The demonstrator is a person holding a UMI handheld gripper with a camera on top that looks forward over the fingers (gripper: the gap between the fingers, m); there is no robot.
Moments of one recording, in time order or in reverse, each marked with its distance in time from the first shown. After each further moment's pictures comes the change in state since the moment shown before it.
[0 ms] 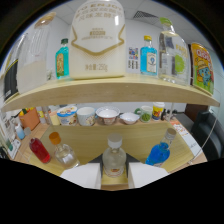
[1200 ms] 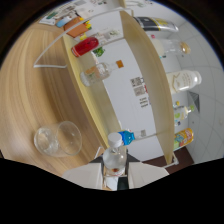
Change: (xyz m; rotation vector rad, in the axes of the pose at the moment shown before) arm 0.085 0.039 -0.085 0.040 0.319 -1.181
